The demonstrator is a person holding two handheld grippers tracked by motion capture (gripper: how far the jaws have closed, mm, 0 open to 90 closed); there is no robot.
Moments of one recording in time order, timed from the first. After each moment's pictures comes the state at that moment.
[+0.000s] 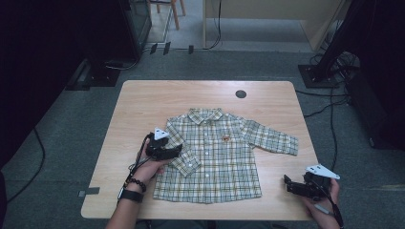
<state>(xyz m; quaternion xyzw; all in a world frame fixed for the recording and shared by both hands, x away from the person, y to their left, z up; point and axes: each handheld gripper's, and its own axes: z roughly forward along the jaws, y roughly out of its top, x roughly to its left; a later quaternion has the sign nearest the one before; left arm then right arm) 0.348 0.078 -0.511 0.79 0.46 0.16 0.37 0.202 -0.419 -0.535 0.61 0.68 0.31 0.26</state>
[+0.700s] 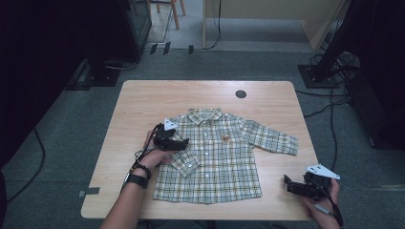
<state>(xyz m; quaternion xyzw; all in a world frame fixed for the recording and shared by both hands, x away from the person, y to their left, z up) 0.388 0.056 -0.513 0.81 0.44 0.16 0.36 0.202 -0.419 -0.535 0.61 0.68 0.31 0.25</state>
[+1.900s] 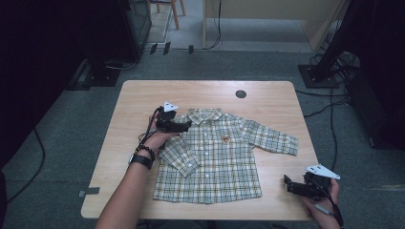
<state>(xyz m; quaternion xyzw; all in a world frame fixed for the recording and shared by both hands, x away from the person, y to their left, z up) 0.447 0.047 -0.498 0.78 0.44 0.17 0.42 0.201 -0.420 -0.535 0.61 0.68 0.31 0.25</state>
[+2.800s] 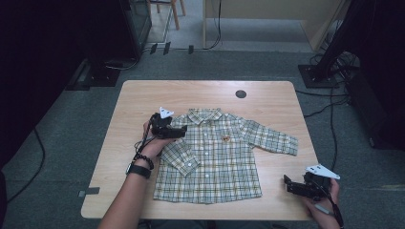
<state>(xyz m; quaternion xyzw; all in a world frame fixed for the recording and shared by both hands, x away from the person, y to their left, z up) 0.411 0.059 -0.506 0.77 0.47 0.19 0.38 0.201 -0.419 -0.535 0.61 0.69 0.31 0.25</state>
